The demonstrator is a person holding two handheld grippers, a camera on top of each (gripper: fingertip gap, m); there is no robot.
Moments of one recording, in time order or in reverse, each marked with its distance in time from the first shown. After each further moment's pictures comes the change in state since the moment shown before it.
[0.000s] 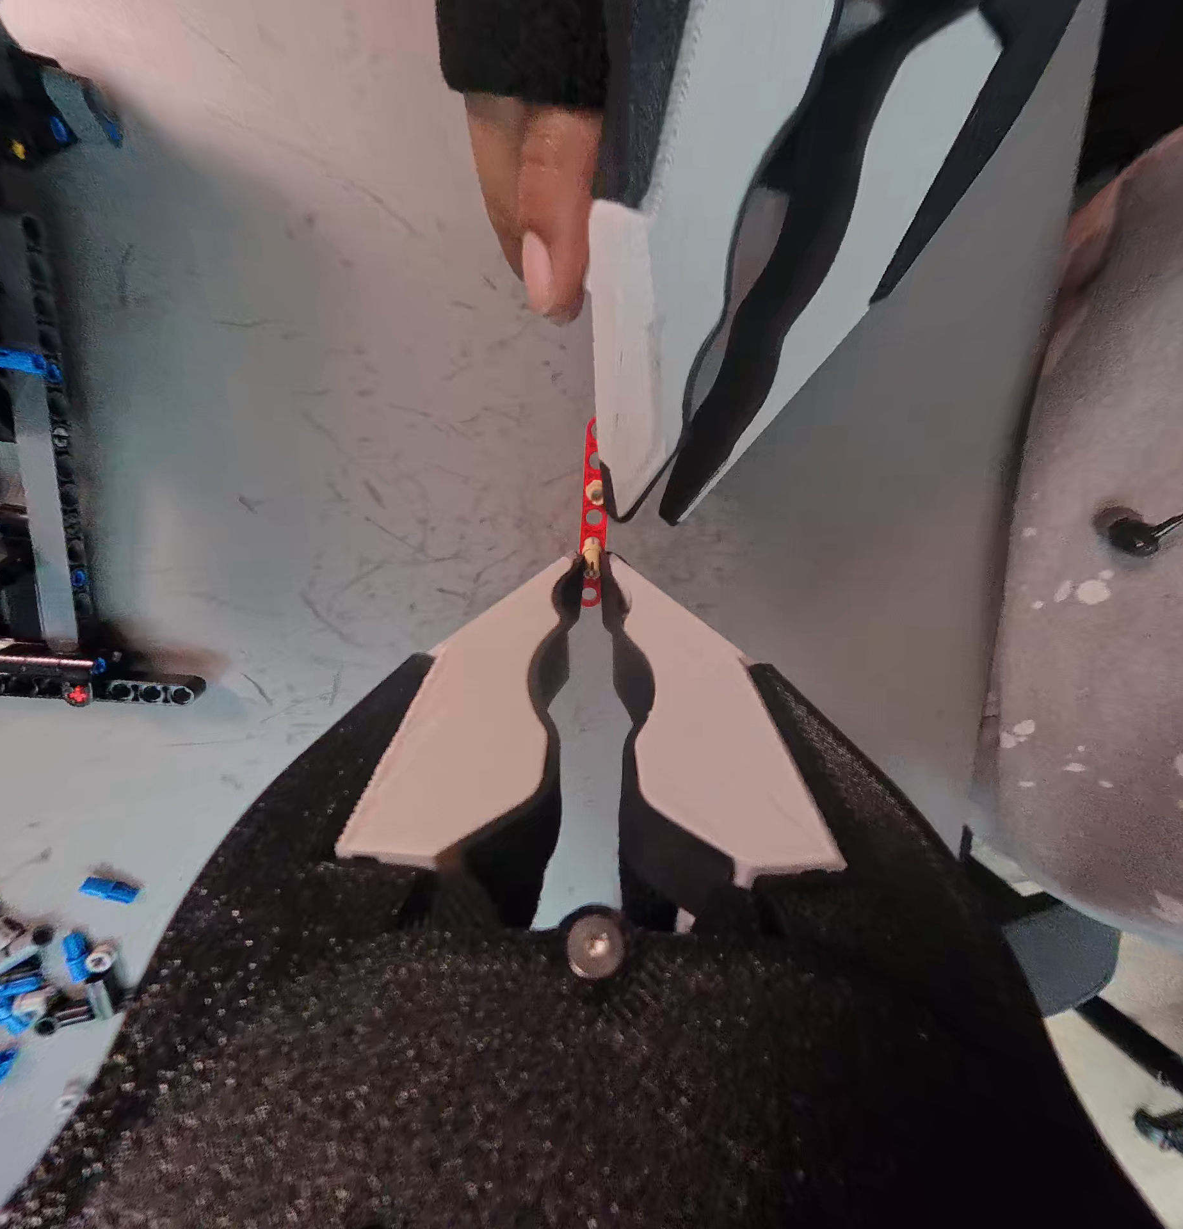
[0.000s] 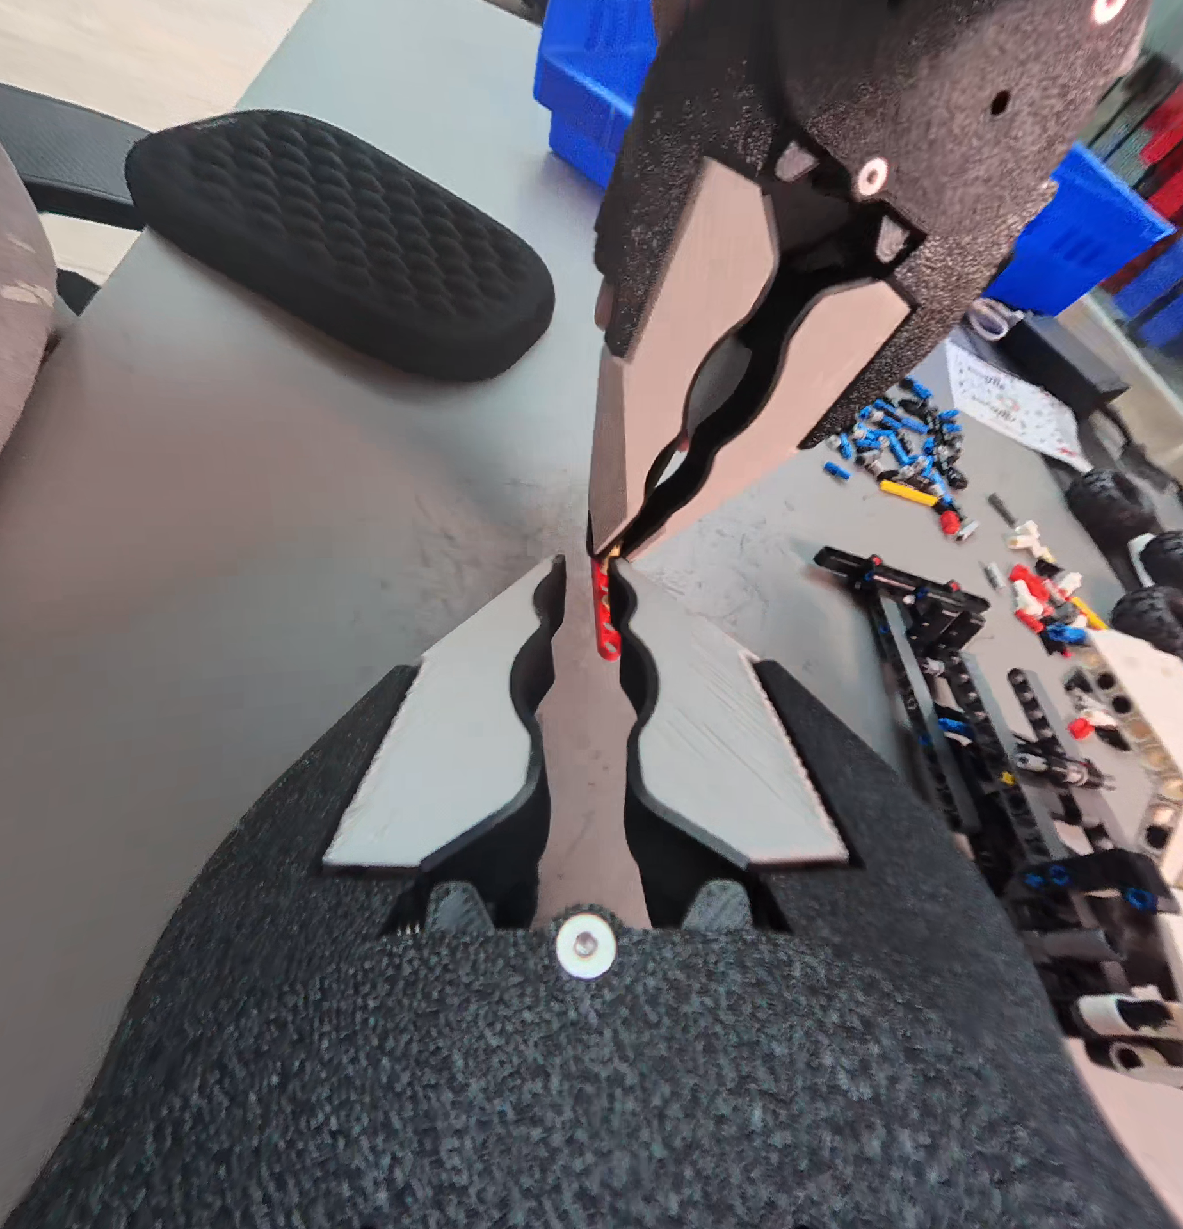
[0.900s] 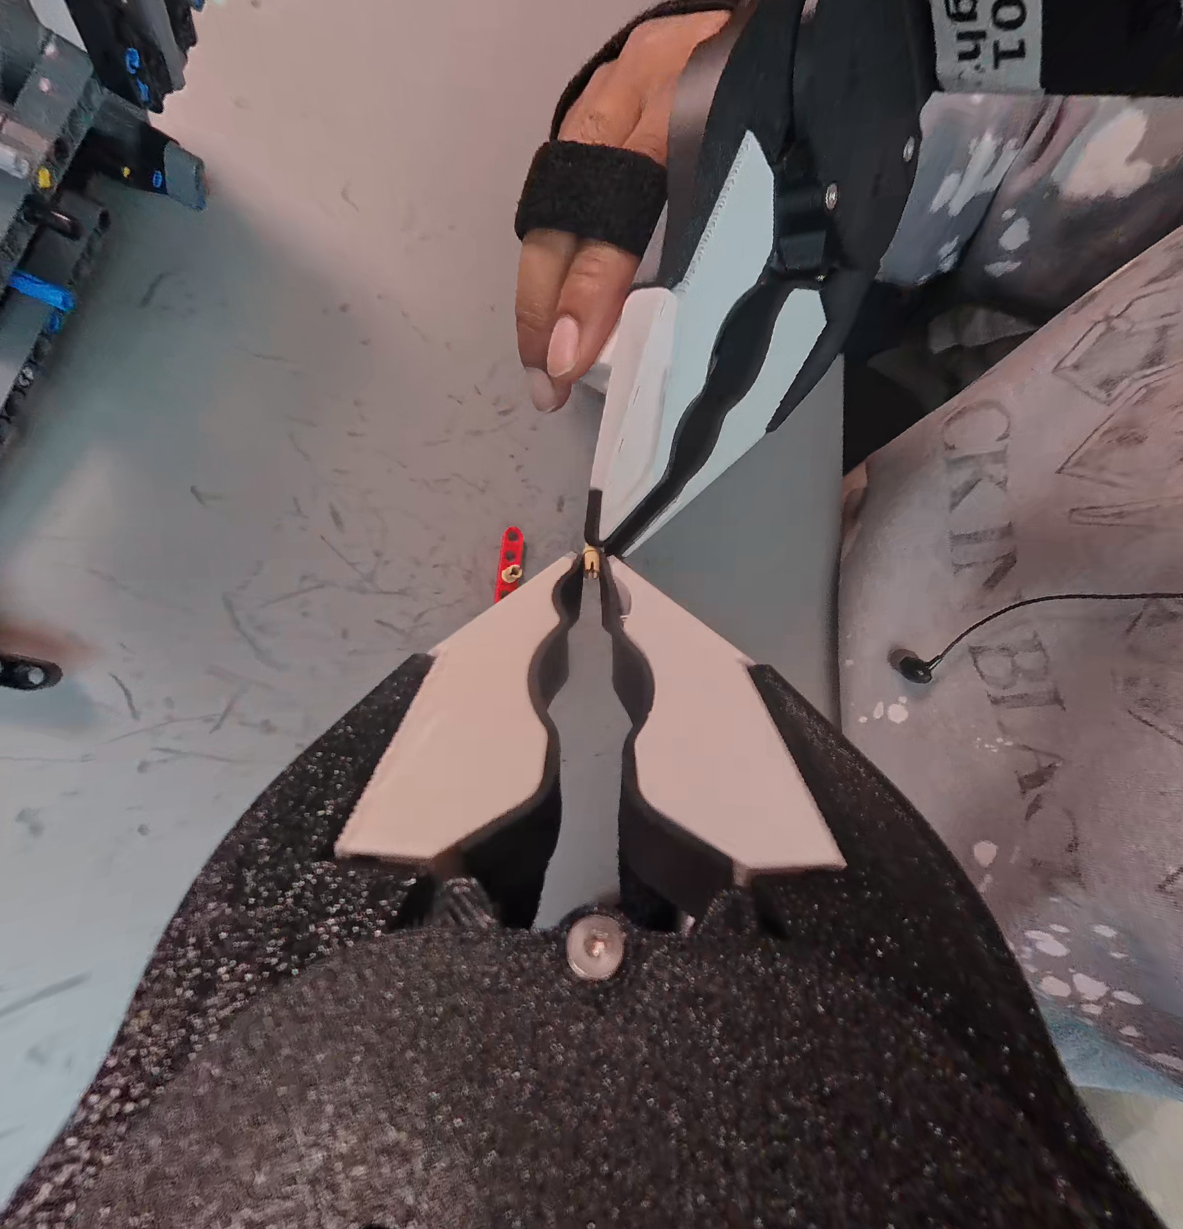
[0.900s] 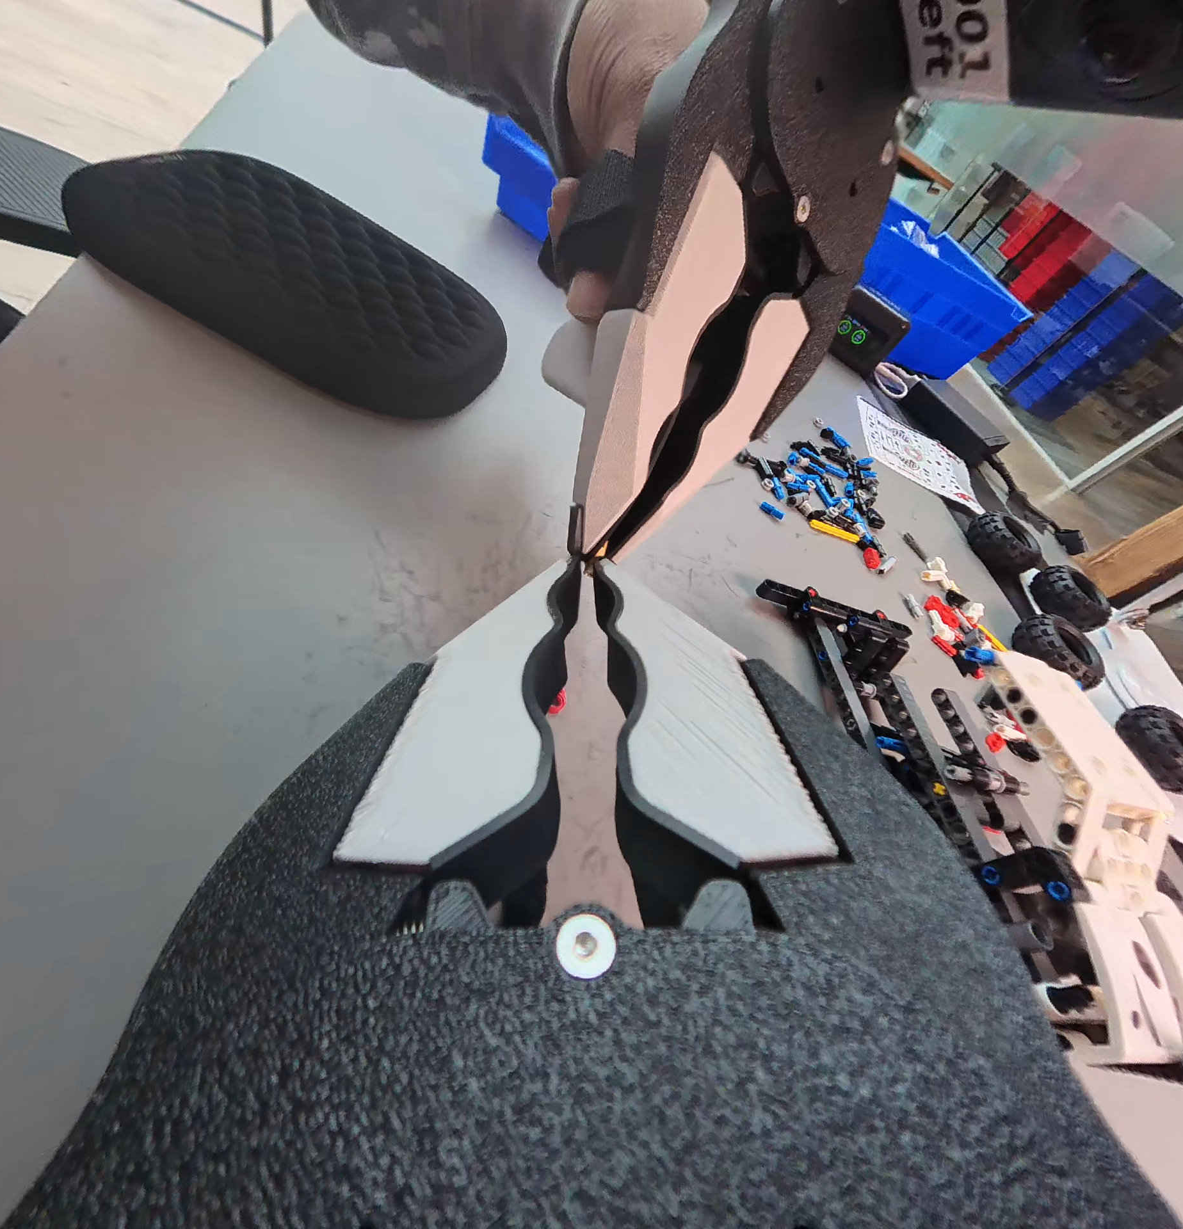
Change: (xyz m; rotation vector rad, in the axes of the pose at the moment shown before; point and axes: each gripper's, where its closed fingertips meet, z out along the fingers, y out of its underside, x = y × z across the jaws) left arm 0.009 -0.018 -0.020 0.392 0.188 -0.241; right arm 0.010 -0.011 -0.001 0.069 0.100 -0.048
